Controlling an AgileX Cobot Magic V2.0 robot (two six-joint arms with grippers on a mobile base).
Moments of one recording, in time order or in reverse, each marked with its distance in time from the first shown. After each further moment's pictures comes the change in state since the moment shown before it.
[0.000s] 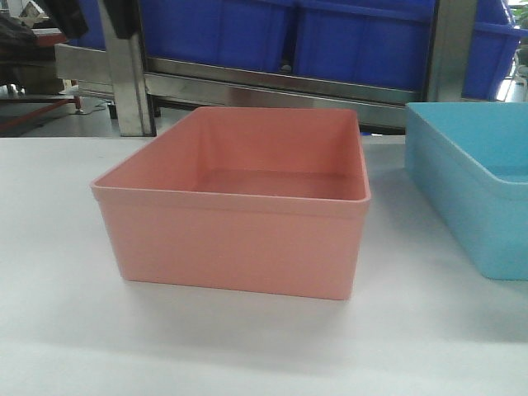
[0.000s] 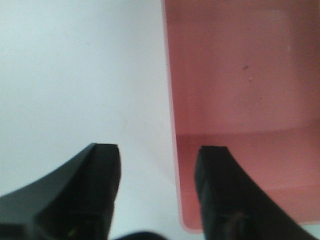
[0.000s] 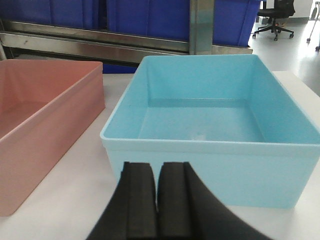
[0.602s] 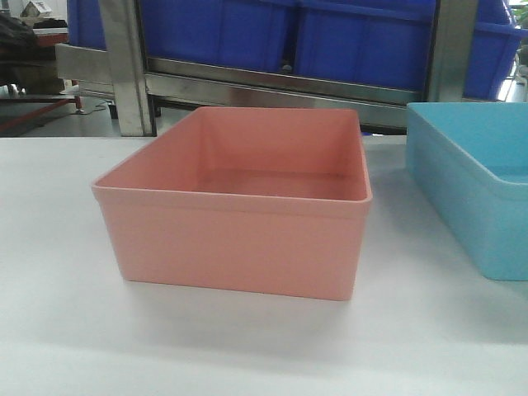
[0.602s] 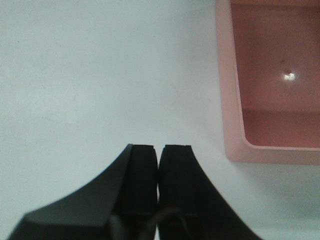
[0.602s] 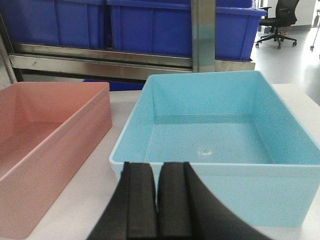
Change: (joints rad) left arm 0.112 -0.825 1.057 0.033 -0.640 0.006; right arm 0.000 0.000 -0.076 0.036 0.034 0.000
